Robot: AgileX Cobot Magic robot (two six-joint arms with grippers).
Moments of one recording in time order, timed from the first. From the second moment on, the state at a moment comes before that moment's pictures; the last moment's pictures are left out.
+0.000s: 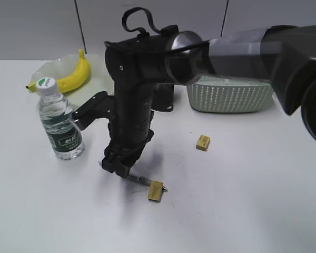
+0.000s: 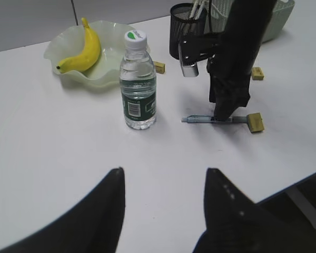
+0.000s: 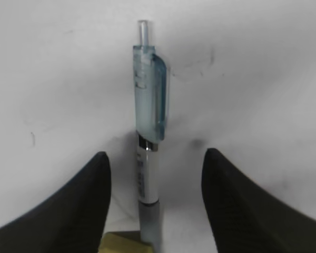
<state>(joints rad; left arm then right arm) -0.49 -0.01 -0.54 0.02 1.06 -0.06 0.83 2.33 -1.80 0.12 1.01 -0.36</state>
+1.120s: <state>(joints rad) -0.49 -0.01 -0.54 0.02 1.06 -0.06 0.83 2.37 -1.81 -0.06 0.99 -0.22</state>
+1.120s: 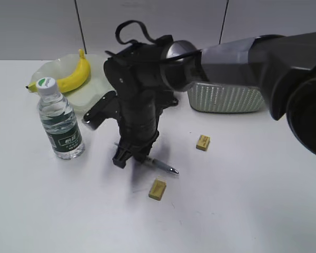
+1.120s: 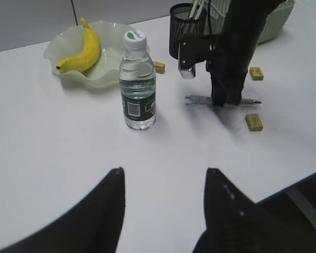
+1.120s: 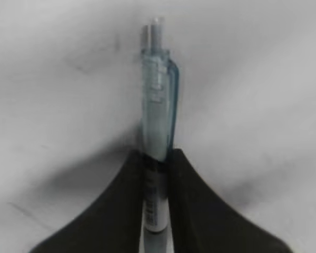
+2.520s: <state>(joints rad) -0.49 -0.01 -0.54 0.02 1.06 -0.06 0.58 2.25 -1.89 0.09 0.17 -0.07</state>
